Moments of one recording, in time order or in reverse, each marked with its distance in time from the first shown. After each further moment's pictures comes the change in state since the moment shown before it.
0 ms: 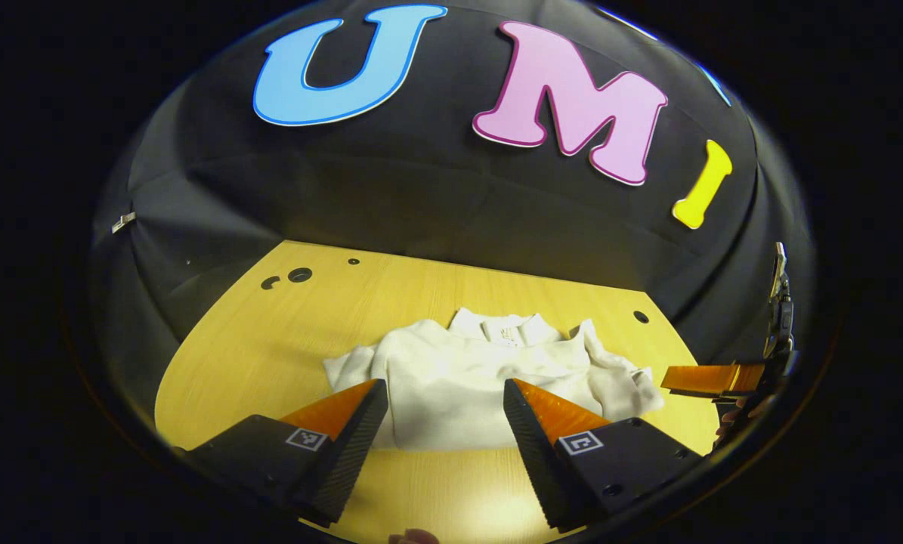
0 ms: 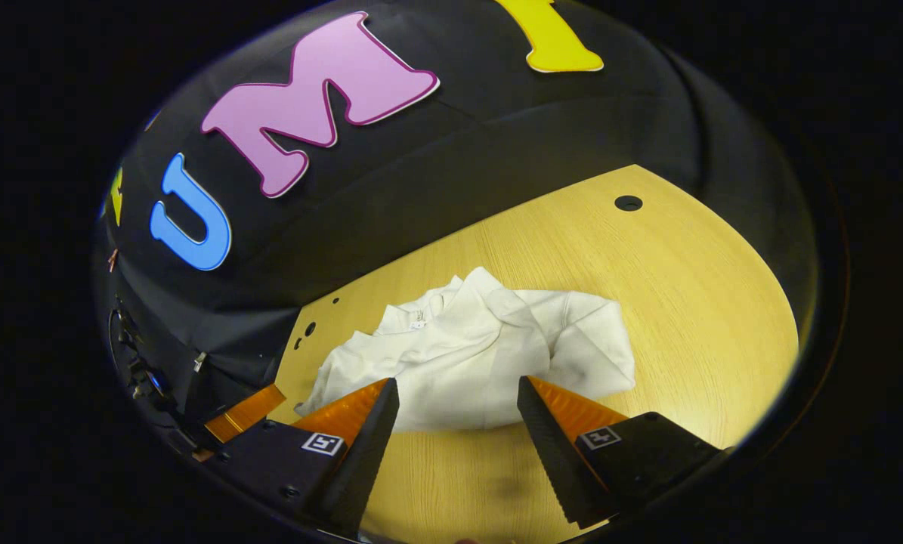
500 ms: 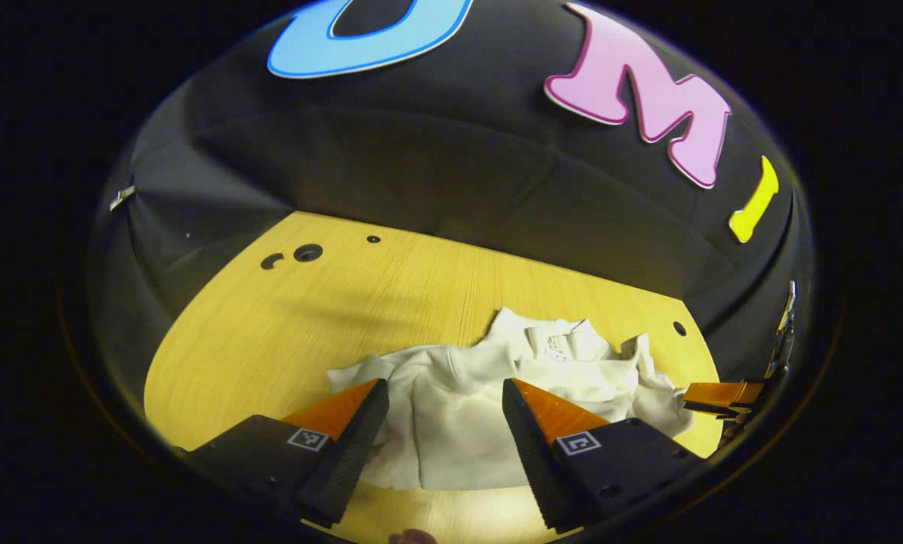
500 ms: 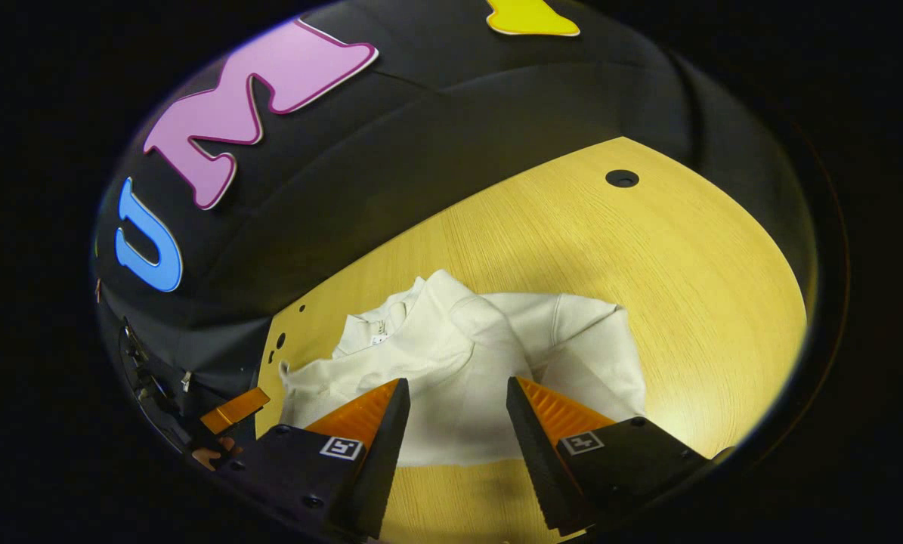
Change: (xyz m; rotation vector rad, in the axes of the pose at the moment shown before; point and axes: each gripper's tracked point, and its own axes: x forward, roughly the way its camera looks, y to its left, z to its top) left arm 0.077 0.044 0.014 -0.066 0.078 0.058; right arm 0.072 -0.035 0.008 0.062 0.085 -0.059
